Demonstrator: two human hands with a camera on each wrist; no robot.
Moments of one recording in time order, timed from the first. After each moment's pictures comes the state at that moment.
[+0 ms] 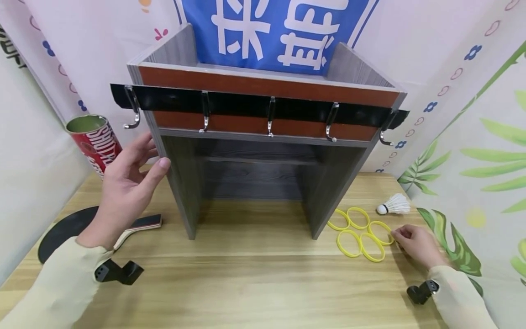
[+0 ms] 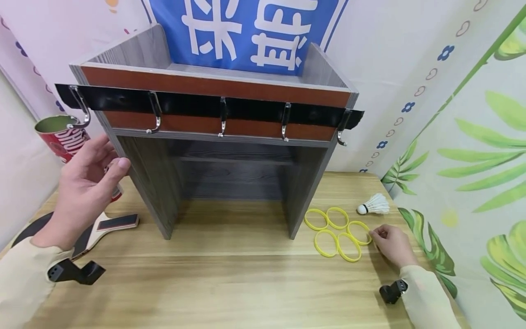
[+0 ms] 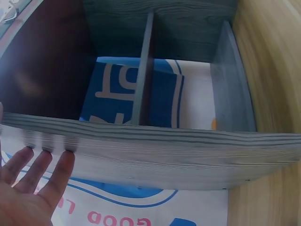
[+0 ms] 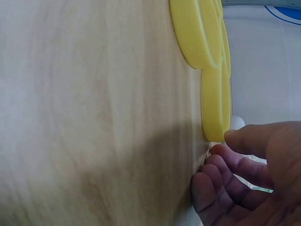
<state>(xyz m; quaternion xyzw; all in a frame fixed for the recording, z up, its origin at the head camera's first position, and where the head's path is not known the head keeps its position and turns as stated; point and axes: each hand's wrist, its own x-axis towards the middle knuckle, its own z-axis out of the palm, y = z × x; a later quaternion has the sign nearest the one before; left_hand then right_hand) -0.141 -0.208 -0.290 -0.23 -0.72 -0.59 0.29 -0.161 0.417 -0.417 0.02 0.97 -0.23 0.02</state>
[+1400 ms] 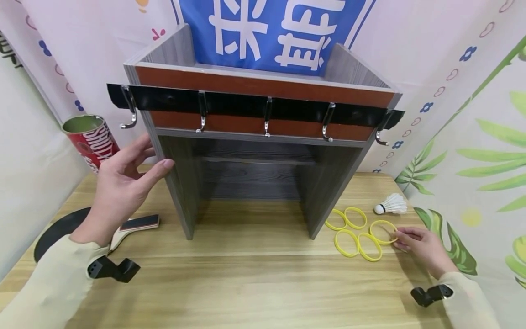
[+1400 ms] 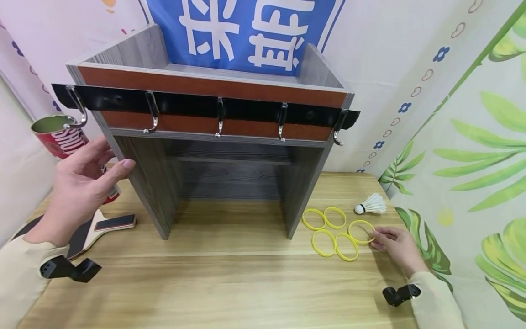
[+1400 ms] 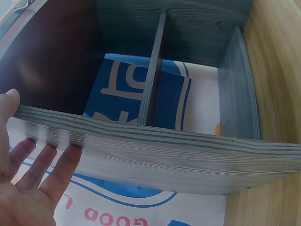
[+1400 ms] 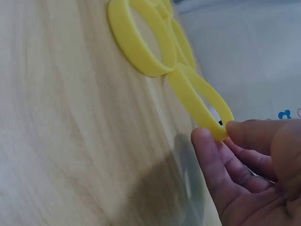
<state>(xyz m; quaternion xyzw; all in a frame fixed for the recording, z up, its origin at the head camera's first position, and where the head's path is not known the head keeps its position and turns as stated) -0.140 -0.210 -0.281 -0.18 -0.76 -0.58 0.25 -0.150 0.432 -0.418 0.07 0.86 -0.50 0.07</state>
